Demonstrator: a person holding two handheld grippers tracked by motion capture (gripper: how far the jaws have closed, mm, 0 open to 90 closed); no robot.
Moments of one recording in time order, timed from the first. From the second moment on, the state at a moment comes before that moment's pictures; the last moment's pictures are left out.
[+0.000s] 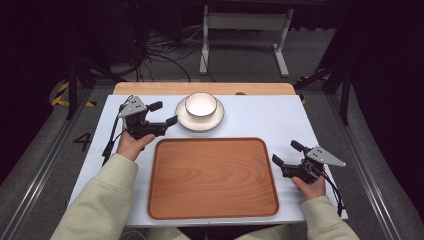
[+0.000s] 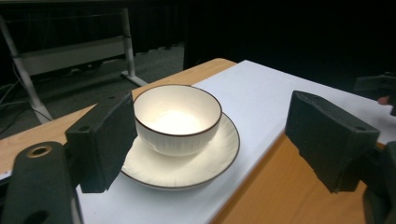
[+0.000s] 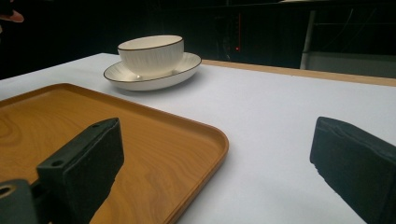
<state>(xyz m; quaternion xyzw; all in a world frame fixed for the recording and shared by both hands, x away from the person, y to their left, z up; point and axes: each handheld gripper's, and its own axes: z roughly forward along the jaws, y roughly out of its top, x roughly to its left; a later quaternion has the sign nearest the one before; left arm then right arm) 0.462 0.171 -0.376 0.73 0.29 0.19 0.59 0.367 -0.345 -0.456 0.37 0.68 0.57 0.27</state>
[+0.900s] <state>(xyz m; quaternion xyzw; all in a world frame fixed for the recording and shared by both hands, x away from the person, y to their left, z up) 0.503 0.140 -0.359 0.75 0.27 0.18 0.57 0.367 -0.346 -0.456 0.38 0.68 0.57 0.27</state>
